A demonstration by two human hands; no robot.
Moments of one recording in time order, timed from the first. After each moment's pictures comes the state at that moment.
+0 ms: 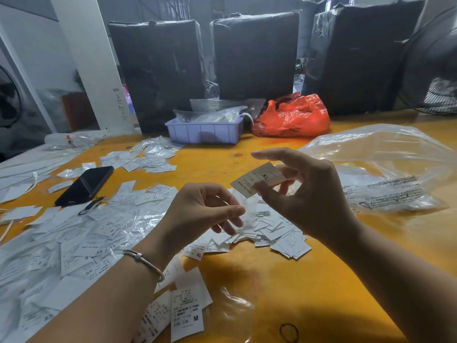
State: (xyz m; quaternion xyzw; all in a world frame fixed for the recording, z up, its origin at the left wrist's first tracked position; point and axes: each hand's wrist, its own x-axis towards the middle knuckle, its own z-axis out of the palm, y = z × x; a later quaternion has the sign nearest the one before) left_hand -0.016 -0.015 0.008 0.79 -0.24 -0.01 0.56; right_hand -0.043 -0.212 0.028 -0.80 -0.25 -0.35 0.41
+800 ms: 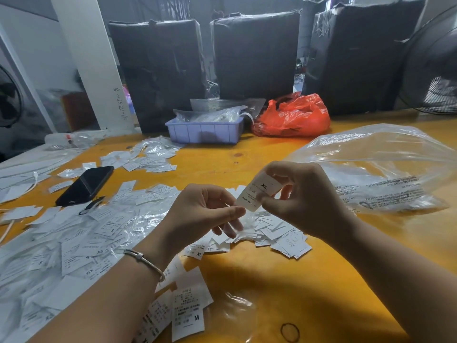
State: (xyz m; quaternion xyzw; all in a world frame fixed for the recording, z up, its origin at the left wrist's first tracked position) left_hand -0.017 -0.014 0.008 0.80 -0.25 -0.03 0.55; right_hand -0.034 -0.217 0.023 -0.85 -0.25 -0.28 0.36
